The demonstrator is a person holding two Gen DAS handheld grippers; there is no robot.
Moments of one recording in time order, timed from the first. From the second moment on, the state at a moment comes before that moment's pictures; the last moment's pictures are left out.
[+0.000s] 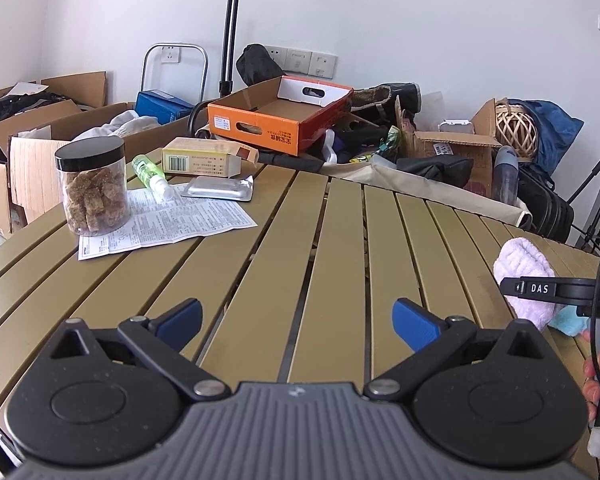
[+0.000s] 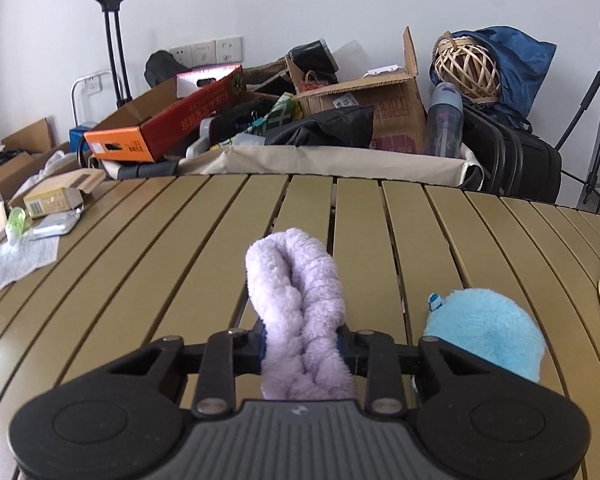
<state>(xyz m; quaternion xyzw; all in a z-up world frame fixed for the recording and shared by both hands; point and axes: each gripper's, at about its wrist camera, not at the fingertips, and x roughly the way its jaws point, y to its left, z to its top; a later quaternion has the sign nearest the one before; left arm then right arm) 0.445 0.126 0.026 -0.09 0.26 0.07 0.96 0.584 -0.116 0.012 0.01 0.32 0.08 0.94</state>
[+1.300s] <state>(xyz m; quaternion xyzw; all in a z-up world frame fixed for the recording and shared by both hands) 0.438 -0.085 0.056 0.01 0.28 -0.05 0.96 0.423 -0.344 0.016 0.21 0.19 -0.03 0.96</state>
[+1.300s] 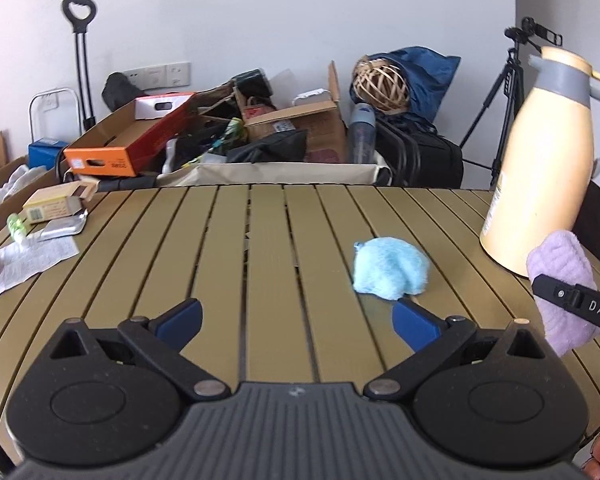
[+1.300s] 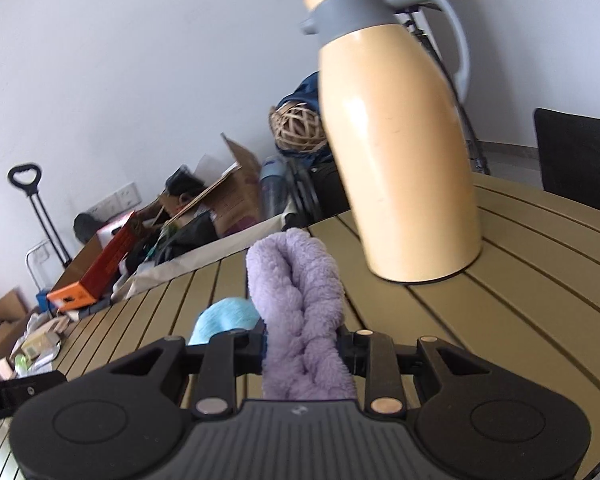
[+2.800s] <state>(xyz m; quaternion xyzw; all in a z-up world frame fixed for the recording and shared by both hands) 0.595 -0.209 -0.013 0.05 0.39 -0.04 0.92 0.436 -0.436 -0.017 0.24 0.20 -0.13 0.94</state>
